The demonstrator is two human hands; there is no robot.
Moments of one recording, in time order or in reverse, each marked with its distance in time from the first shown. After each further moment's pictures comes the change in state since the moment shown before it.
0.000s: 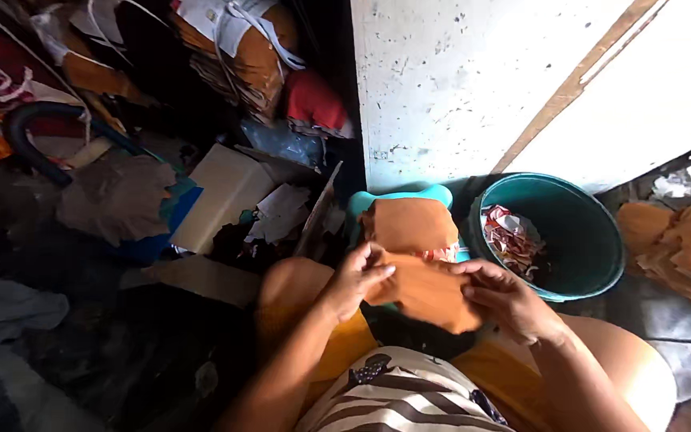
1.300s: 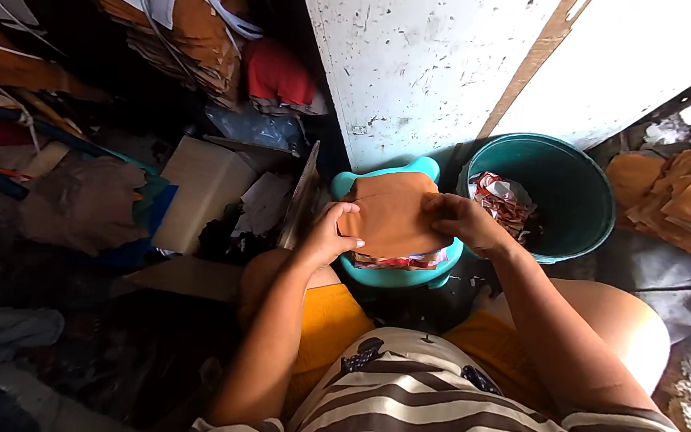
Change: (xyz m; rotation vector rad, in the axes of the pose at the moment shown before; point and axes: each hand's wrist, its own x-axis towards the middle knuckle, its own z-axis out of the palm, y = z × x) left_hand 0.051 -0.016 -0.049 0.658 0.021 -0.057; right_hand 0.079 0.011 -0.027 -0.454 0.155 0.115
